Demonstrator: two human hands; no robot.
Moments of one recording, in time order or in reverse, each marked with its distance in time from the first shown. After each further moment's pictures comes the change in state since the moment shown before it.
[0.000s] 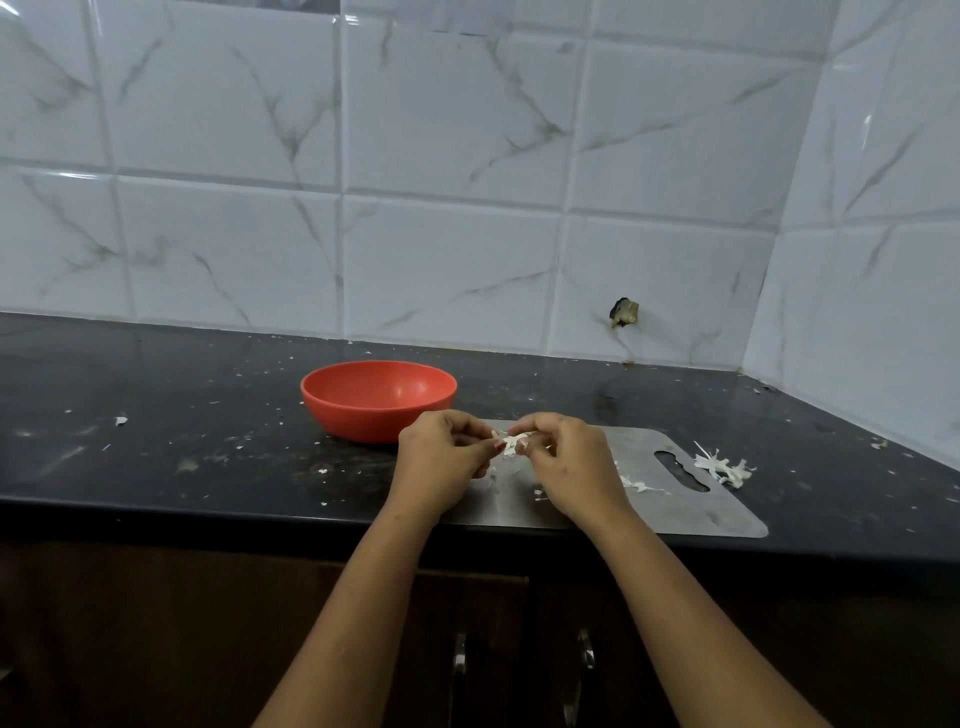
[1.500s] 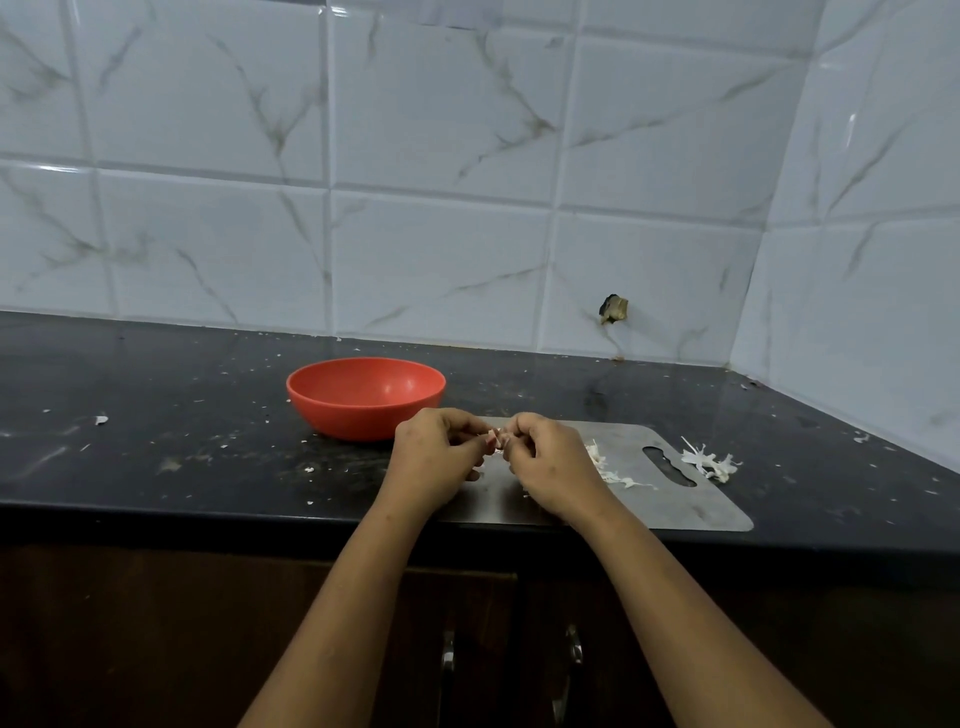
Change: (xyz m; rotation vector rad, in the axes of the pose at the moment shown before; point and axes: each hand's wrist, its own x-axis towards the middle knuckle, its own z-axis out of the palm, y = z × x) left_hand -0.002 0.002 0.002 0.092 -0.051 0.086; right_hand 0.003 -0.003 0.001 0.052 -0.129 -0.036
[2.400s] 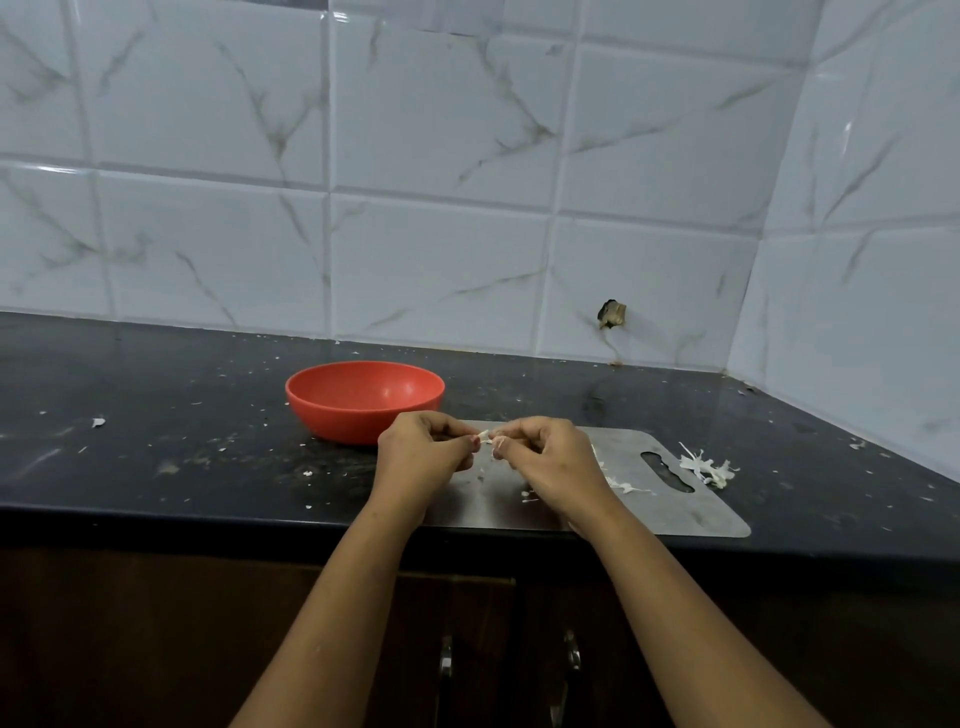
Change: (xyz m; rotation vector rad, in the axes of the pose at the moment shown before) left_hand 0.006 -0.007 -0.002 -0.205 0.122 -0.161; right_hand -0.001 0.000 -0.003 0.265 0.046 0.095
